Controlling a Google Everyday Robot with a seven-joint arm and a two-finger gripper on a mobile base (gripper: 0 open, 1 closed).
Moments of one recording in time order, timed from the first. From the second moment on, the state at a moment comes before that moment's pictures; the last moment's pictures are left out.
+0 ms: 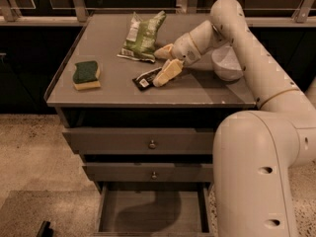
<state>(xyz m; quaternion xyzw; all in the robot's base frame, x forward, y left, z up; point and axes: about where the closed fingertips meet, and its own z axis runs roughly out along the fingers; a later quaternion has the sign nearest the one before) 0.721 -0.024 0.816 -0.63 0.63 0.32 0.31</state>
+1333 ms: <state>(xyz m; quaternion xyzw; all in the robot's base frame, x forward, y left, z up) 0.704 -0.027 0.846 -0.62 0.64 0.33 0.31</state>
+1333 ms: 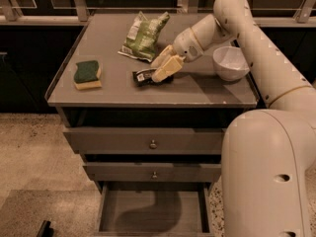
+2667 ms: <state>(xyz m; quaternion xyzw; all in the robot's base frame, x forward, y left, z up) 0.559 -0.034 1.007 -0.51 0.67 0.27 0.47</state>
